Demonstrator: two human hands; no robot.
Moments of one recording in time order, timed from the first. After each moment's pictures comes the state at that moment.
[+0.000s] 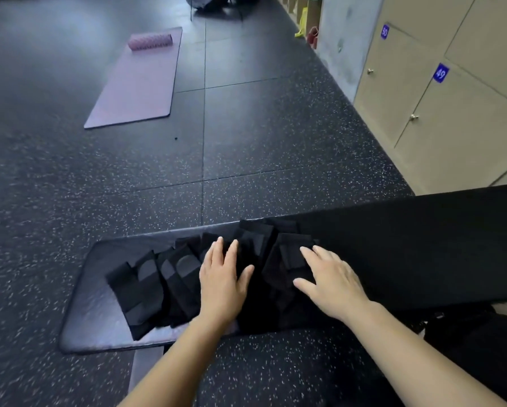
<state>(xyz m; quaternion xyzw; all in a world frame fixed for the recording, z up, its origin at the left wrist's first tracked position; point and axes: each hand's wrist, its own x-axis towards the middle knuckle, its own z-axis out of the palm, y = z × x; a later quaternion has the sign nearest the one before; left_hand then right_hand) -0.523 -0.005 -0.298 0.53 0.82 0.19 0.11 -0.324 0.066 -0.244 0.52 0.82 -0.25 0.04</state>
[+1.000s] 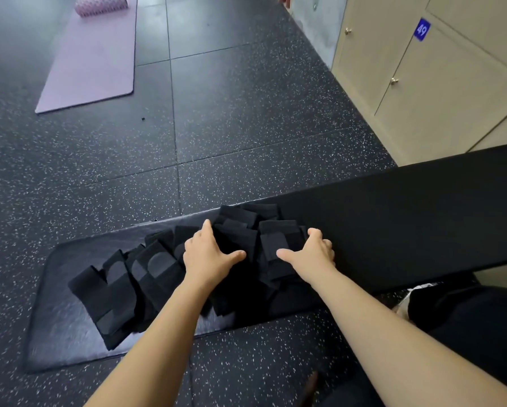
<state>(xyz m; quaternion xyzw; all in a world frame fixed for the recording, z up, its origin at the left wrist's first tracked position) -0.529 0.049 -0.294 0.44 0.86 0.12 0.24 -0.345 0.097 -0.282 0.72 0.54 -0.45 -0.03</state>
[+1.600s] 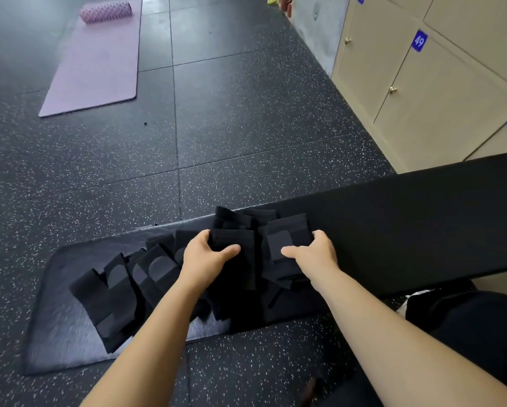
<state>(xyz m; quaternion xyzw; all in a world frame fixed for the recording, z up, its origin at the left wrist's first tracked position) -0.539 0.048 -0.290 0.35 0.79 0.35 0.37 -0.340 0.105 -0.283 0.71 0.44 -0.52 -0.18</state>
